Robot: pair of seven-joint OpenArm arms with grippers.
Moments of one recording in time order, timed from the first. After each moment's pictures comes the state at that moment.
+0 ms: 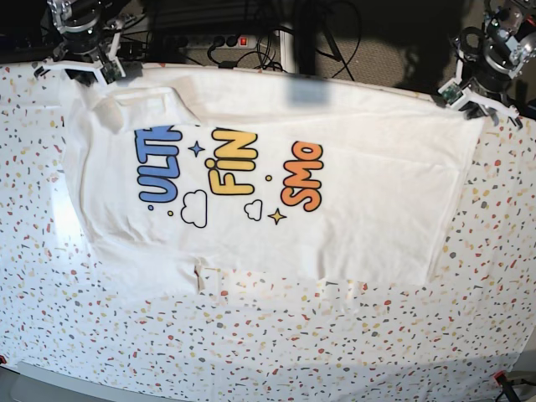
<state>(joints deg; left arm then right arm) 32.2 -38.8 6.0 102.1 20.7 -11.4 21.9 -47.5 33.9 -1.1 111.5 -17.1 -7.1 -32.0</state>
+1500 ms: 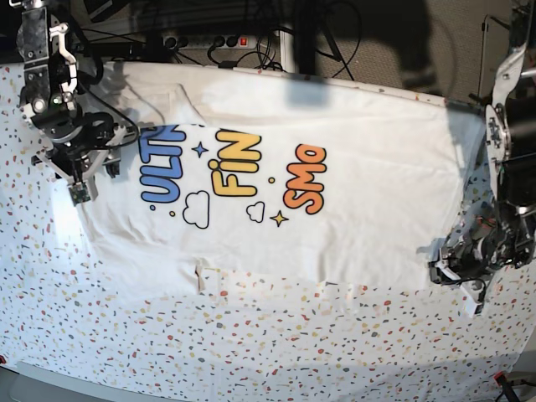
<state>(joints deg) -44.8 -19.1 -4.5 17.0 -7.5 -30.7 19.2 -16.4 29.6 6.7 105.0 14.3 8.0 -42.0</state>
